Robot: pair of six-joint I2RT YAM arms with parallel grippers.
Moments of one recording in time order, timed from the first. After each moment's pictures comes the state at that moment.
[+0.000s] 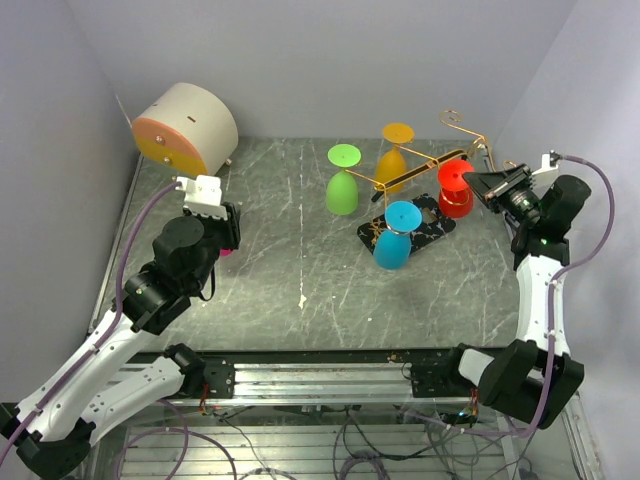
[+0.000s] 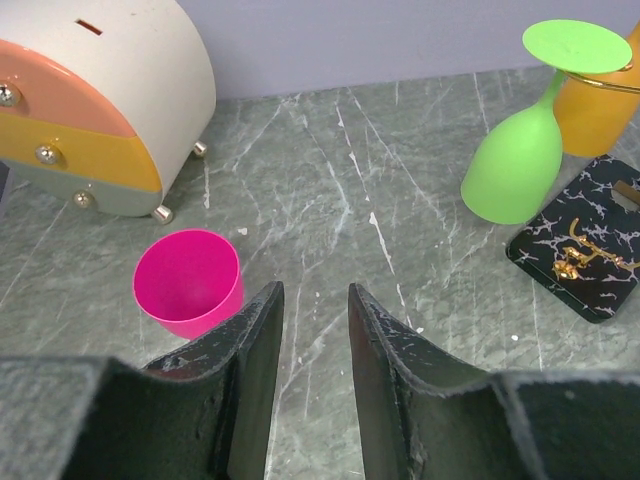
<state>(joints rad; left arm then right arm) -0.68 0.75 0.92 -0.32 -0.48 -0.10 -0.40 1.13 0.95 0.03 -0.82 0.91</state>
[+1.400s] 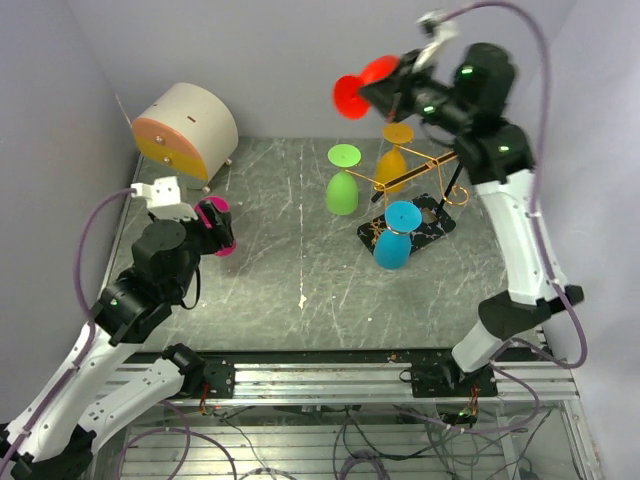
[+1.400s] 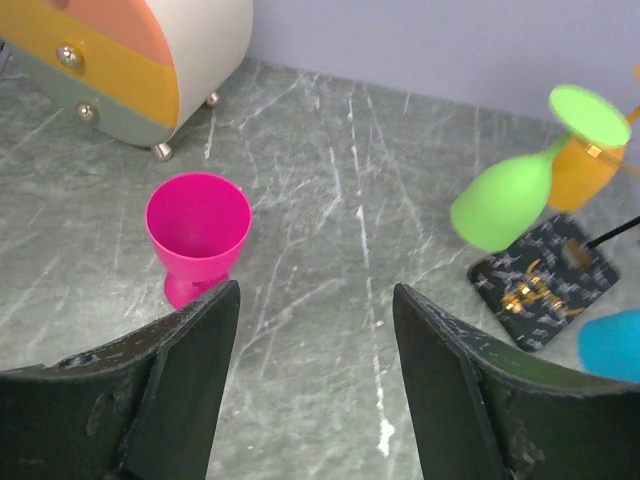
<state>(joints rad) -0.63 0.68 0.96 -0.47 -0.53 -0.35 0.35 1.61 2.23 -0.58 -0.44 0.25</state>
